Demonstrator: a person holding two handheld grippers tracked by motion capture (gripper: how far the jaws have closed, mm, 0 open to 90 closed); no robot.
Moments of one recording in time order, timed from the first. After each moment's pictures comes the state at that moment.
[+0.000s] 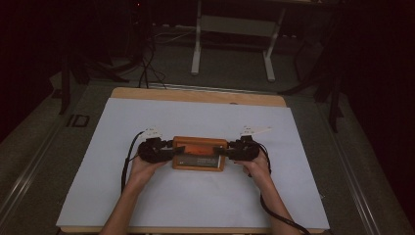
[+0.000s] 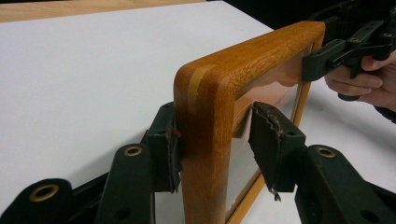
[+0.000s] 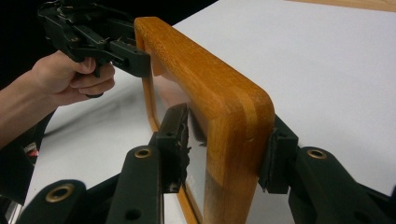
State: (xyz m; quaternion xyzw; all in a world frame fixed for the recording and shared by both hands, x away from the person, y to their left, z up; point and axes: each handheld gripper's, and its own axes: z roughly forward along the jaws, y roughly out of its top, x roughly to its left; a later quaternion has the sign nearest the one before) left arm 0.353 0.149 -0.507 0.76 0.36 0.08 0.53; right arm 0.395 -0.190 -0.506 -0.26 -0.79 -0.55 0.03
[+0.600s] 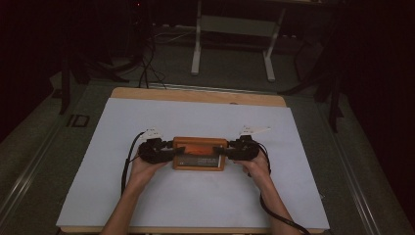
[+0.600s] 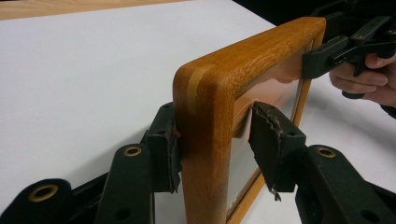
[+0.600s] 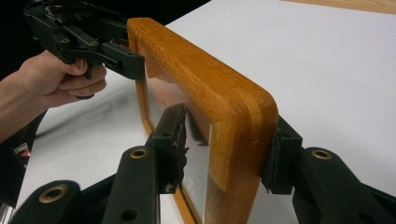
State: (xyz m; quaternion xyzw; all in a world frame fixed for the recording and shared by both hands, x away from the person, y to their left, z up) left arm 0.351 0.147 -0.505 0.77 0.36 0.09 0.52; right arm 0.395 -0.188 -0.504 -0.27 -0.80 -0.54 0.02
